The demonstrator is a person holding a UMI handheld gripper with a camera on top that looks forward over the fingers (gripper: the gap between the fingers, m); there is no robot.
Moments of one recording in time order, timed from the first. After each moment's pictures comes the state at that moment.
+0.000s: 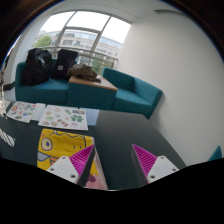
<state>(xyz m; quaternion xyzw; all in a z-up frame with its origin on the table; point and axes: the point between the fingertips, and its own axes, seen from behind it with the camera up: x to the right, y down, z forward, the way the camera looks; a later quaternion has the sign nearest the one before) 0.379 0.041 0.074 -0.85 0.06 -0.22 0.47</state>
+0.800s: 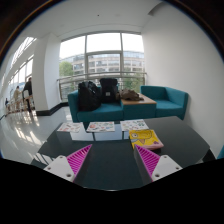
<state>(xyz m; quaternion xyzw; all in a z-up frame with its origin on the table) 0.060 -0.184 0.208 -0.83 0.02 0.01 0.56</state>
